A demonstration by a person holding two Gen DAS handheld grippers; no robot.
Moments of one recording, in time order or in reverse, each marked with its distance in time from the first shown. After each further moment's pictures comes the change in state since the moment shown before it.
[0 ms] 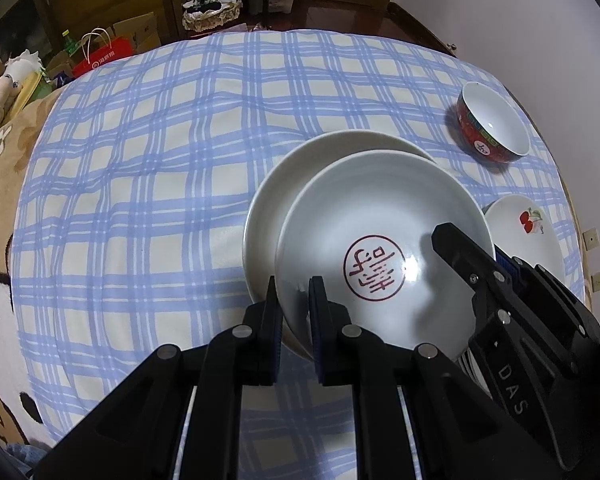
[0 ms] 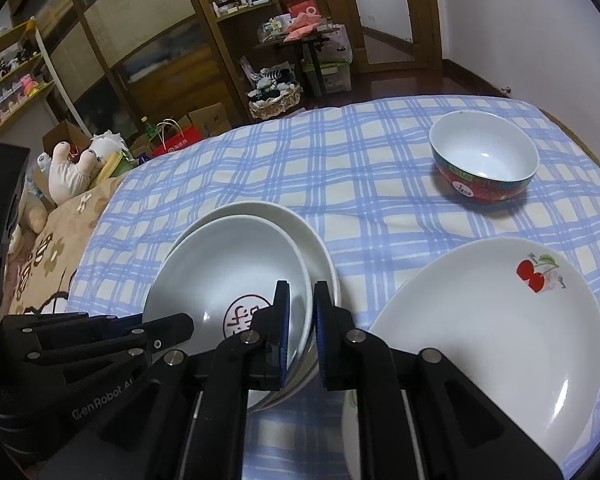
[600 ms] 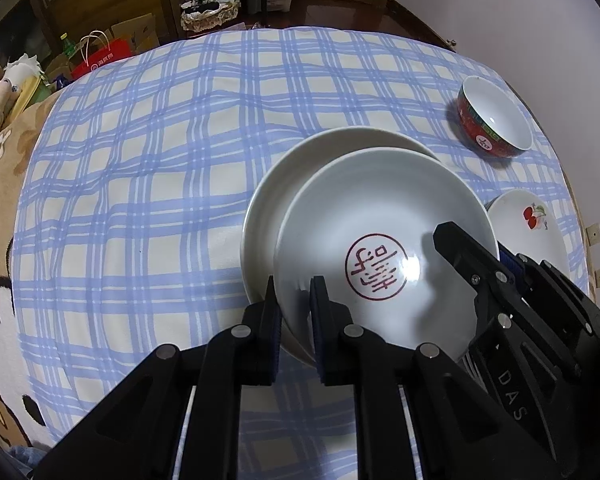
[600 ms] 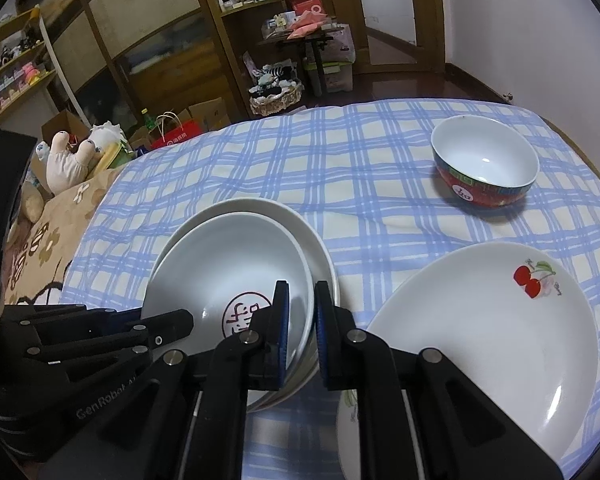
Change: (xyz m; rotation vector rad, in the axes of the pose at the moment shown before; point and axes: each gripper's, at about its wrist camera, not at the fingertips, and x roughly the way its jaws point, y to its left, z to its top) left arm 0.003 -0.003 0.000 0.023 0.010 0.009; right arm 0.002 0.001 -0.001 -0.032 0.008 -0.017
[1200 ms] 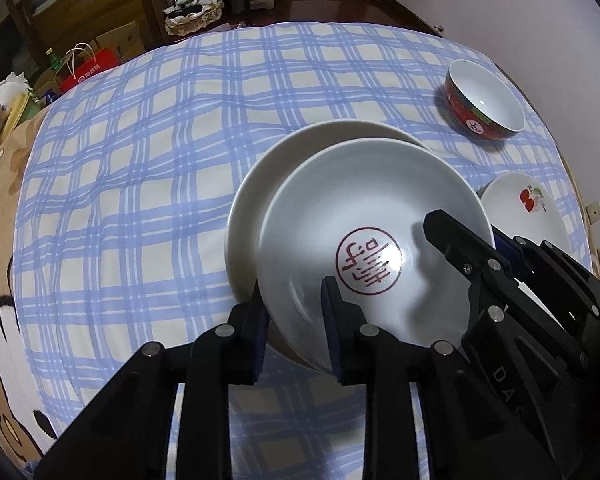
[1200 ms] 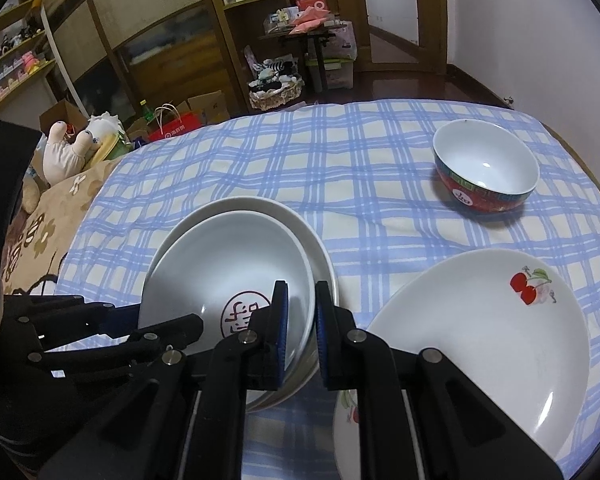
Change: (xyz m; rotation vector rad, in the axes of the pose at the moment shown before) left arm 0.005 -0.008 0.003 0.075 0.017 -0.005; right arm 0.000 0.008 0.003 -0.025 0.016 -0.024
